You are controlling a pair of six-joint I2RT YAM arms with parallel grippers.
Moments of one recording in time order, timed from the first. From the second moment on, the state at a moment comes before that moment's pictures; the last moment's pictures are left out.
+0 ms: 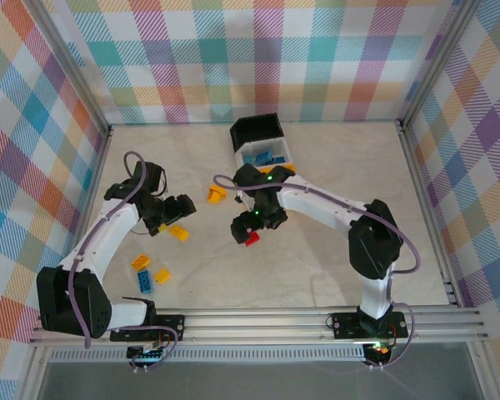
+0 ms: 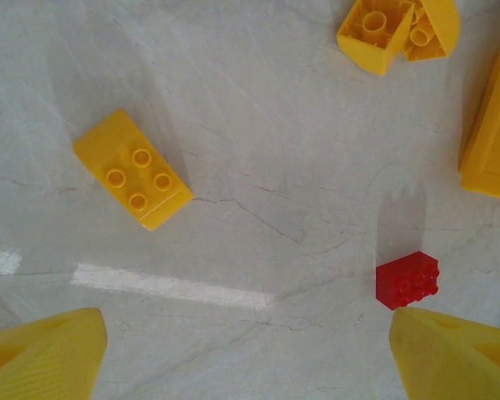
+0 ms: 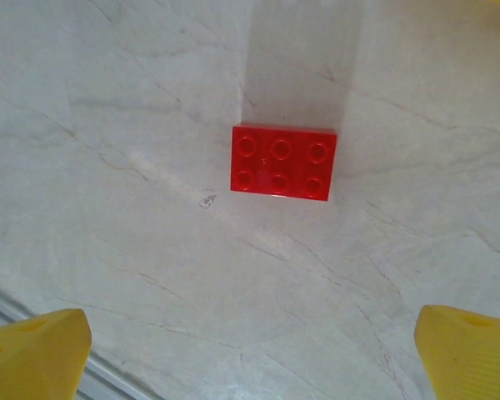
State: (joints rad) left arm -0.12 1.29 1.03 -0.94 0.22 -0.59; right arm 0.86 1.90 1.59 -1.10 -0.13 0.26
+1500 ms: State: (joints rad) left arm -0.06 1.22 0.97 -0.94 0.27 -0.61; right arm 0.87 2.17 1.71 -1.07 -0.01 0.28
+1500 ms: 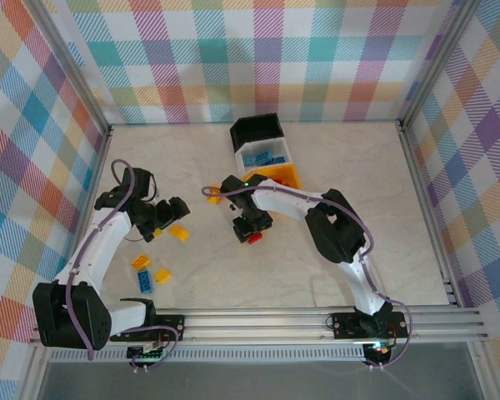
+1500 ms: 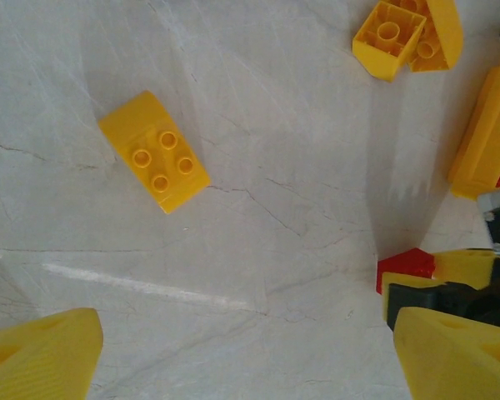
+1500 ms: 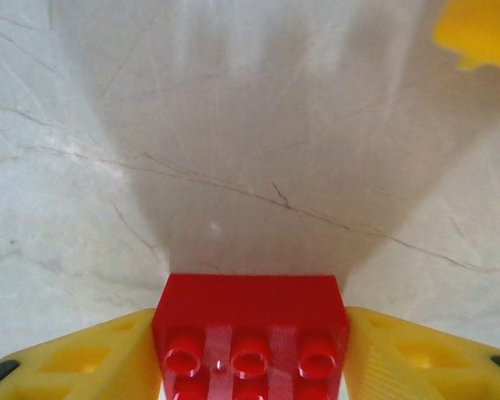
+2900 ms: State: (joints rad) left arm -0.06 1.23 0.98 -0.95 0.27 -0.60; right arm 0.81 2.07 1.66 -1.11 -0.16 0.16
